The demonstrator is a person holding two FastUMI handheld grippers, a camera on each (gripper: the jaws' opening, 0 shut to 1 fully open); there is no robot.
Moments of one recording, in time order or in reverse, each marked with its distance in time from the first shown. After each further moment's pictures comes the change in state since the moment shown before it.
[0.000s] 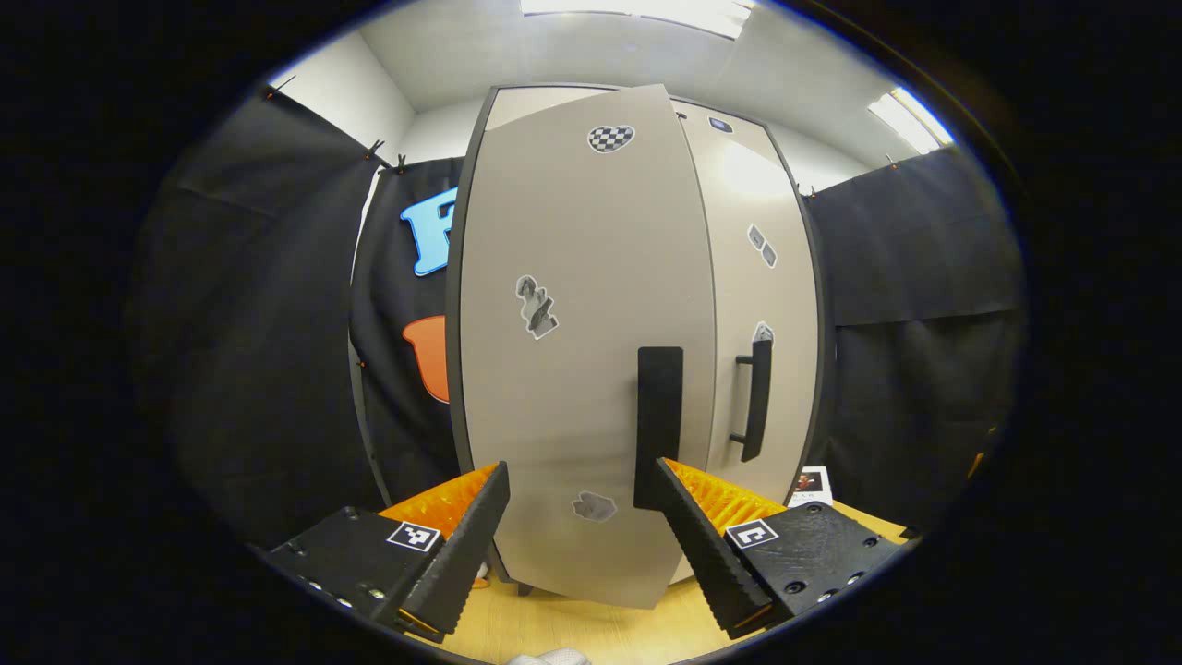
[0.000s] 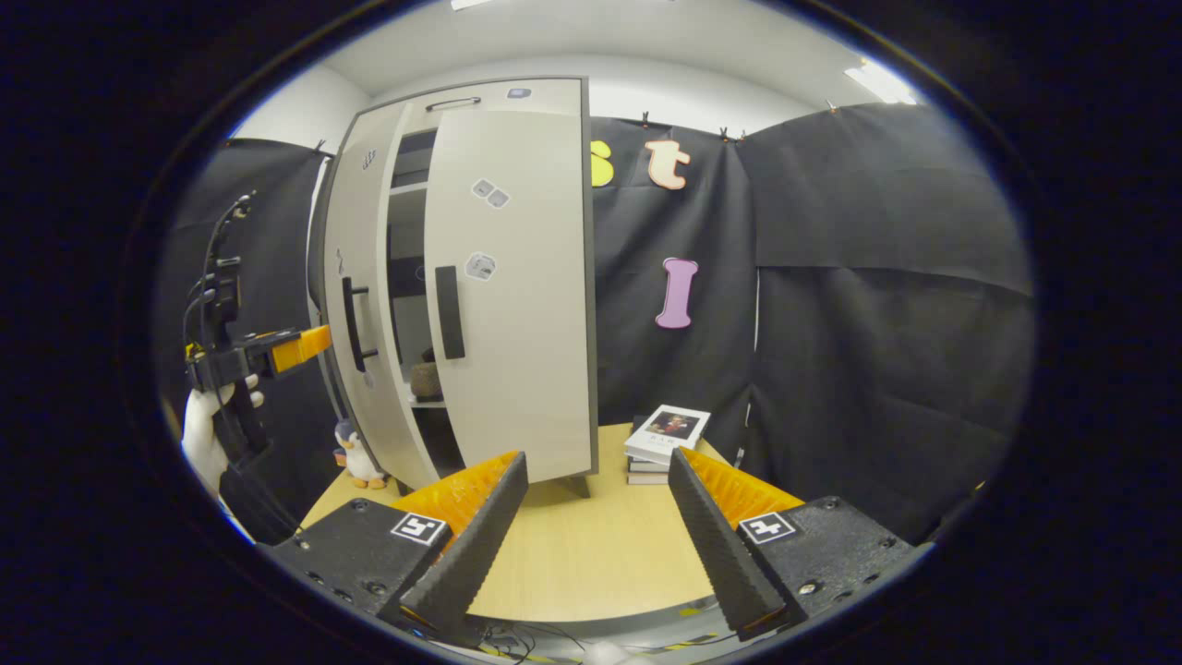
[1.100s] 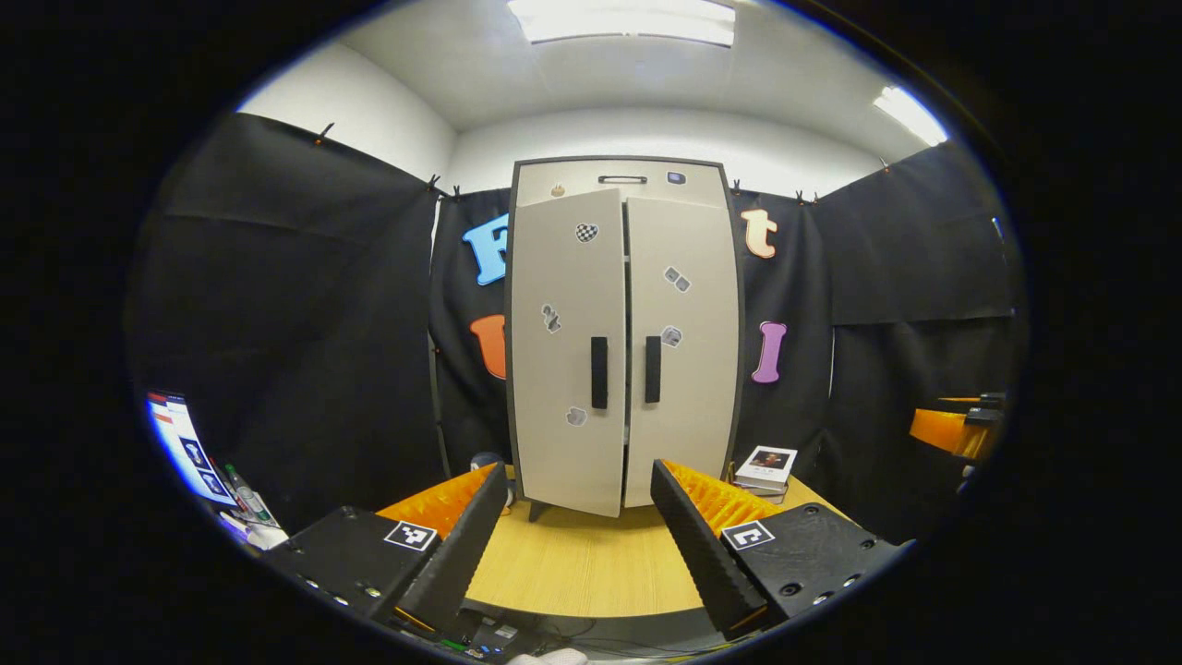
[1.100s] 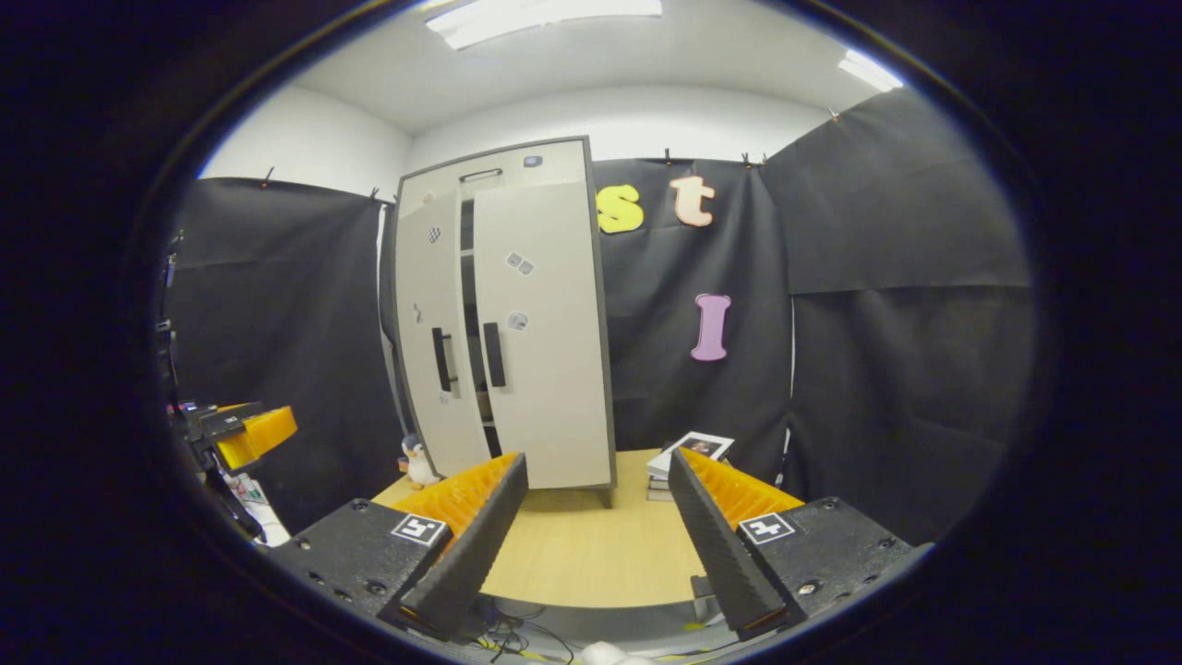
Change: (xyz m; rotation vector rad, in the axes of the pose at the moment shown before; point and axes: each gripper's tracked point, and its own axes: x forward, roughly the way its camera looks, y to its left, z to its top) left arm -0.273 -0.121 0.010 0.009 0.026 0.187; right arm -0.114 -0.091 0.023 0.012 -0.084 0.236
